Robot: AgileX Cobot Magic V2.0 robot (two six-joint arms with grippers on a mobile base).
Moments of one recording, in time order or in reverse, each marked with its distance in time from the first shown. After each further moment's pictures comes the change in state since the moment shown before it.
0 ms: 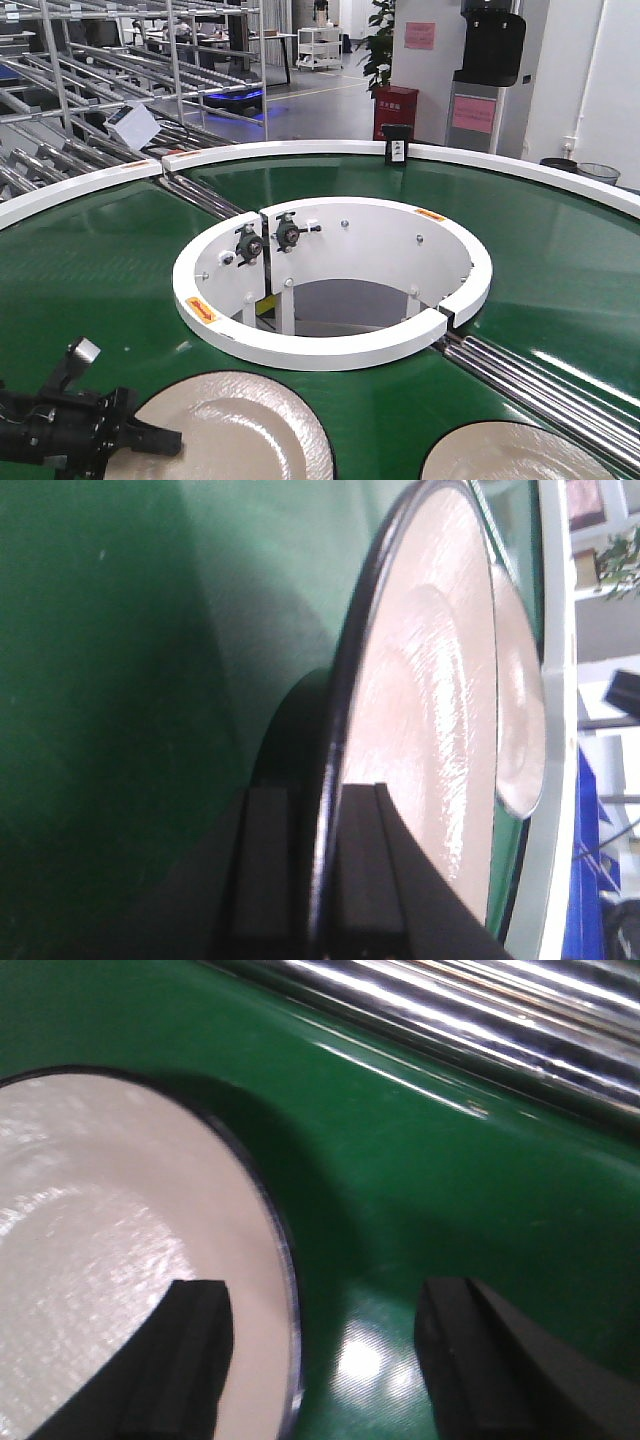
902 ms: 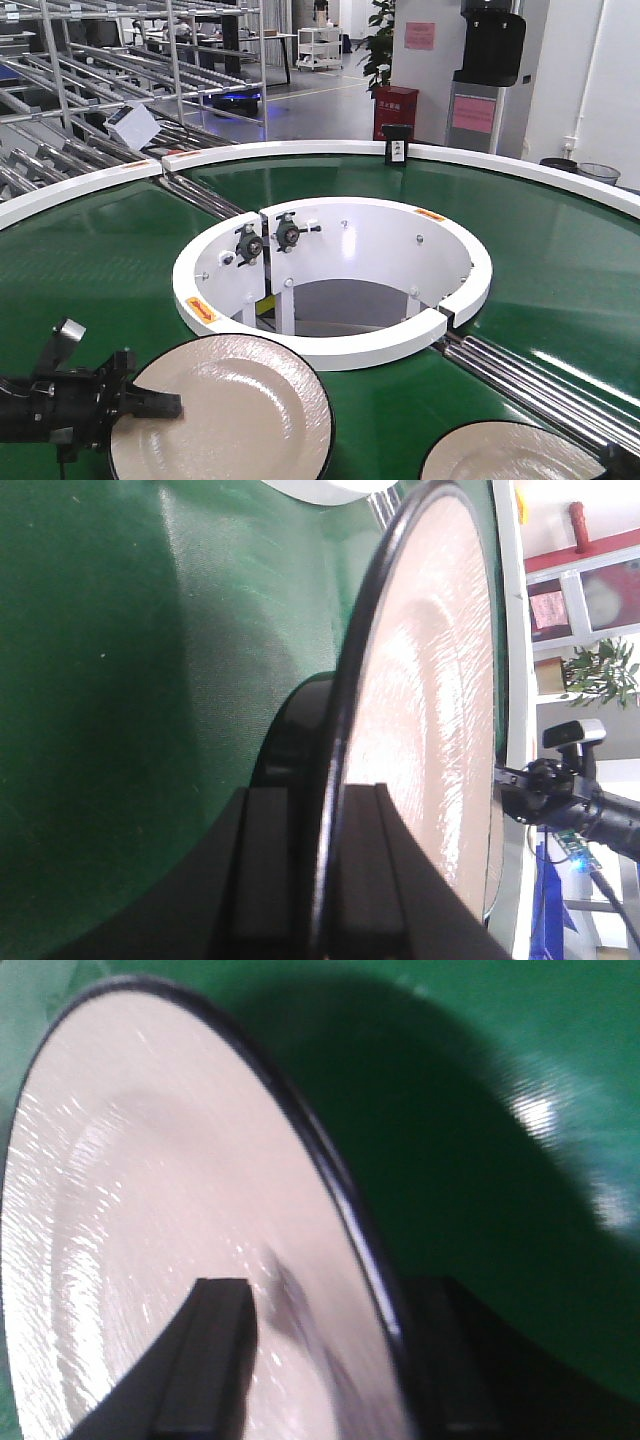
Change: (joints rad) left arm 0.000 -0.020 0.000 -0.126 -0.069 -0.056; right arm -0.098 0.458 -0.008 0.776 0.193 -0.799
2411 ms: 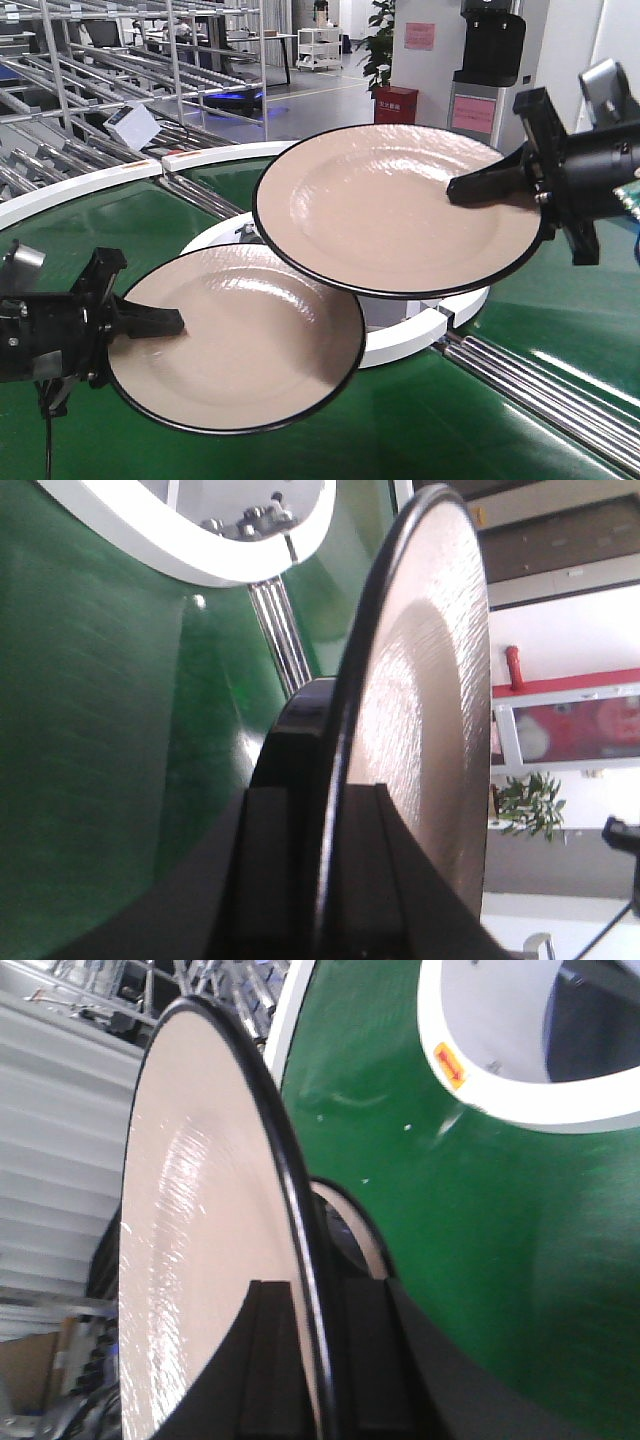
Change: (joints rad) left arm -0.132 -0.396 0.001 0.079 -0.193 -0.564; right arm 0.384 -0.285 -0.785 -0.037 0.223 0.857
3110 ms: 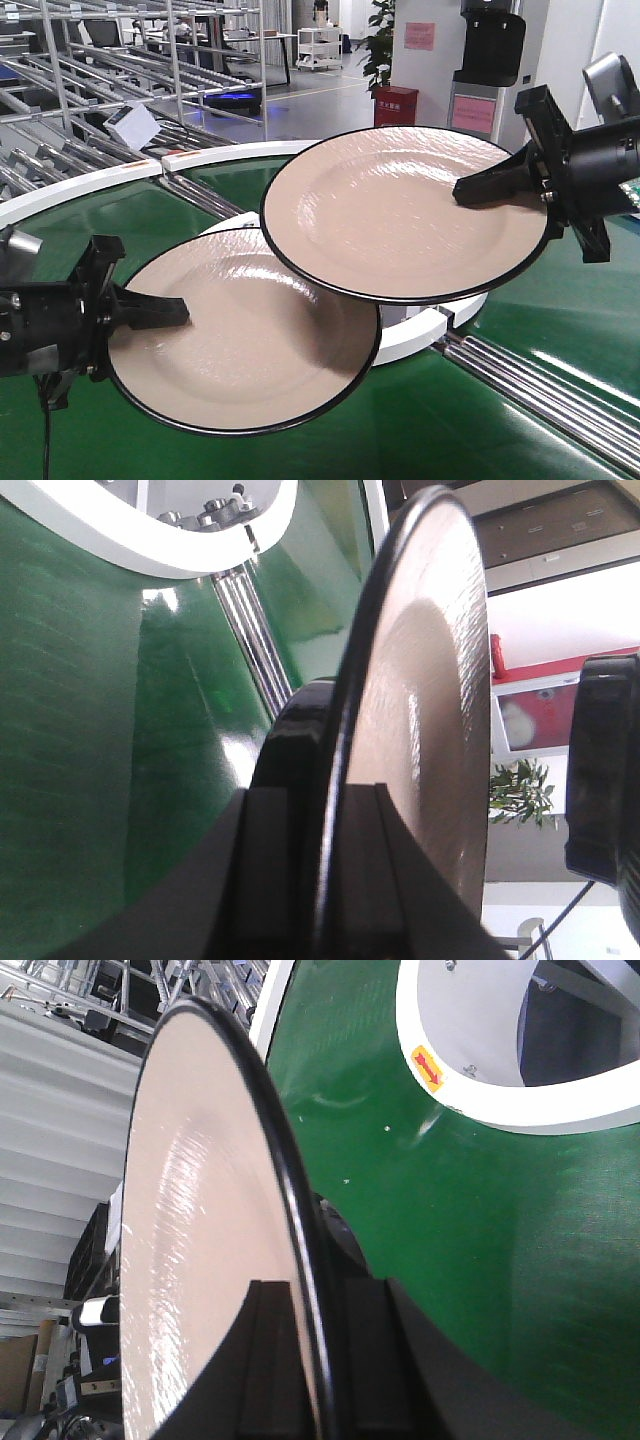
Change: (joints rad) left arm -0.020 -0.047 0.000 -0.001 0.000 -0.008; right arm 0.000 -0.001 -0.012 -0.033 0.006 0.015
